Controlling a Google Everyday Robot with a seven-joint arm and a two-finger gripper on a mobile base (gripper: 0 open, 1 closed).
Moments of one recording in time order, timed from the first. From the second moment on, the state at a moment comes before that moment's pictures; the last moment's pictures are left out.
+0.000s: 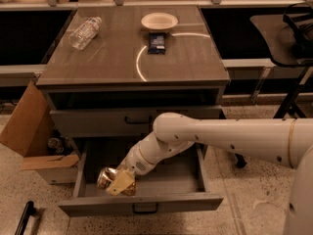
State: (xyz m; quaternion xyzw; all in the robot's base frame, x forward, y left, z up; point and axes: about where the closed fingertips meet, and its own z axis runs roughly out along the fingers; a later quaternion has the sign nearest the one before) arm 0.454 0.121 0.591 -0.55 0.73 0.36 0.17
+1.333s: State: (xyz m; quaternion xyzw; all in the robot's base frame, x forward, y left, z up) arm 0.518 0.000 0.492 -0.42 0.86 0.24 0.14
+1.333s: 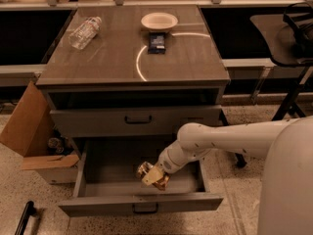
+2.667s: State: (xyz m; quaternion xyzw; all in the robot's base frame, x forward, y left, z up) arm 0.578 0.013 0.453 -0.40 0.85 0.27 0.20
